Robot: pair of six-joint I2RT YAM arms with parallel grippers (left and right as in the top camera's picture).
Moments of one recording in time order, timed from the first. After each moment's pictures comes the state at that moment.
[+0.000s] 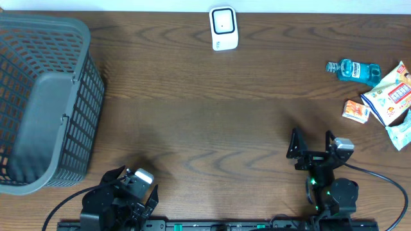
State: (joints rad) left arm -0.16 0.01 0.45 -1.13 0.13 0.42; right arm 0.04 0.05 0.01 -0.07 -0.02 0.33
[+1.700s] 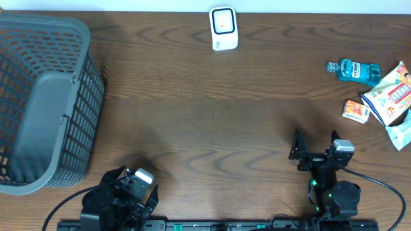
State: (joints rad) left arm -0.16 0.01 0.45 -1.13 0.13 0.42; right arm 0.02 0.01 0.01 -0.07 -0.01 0.19
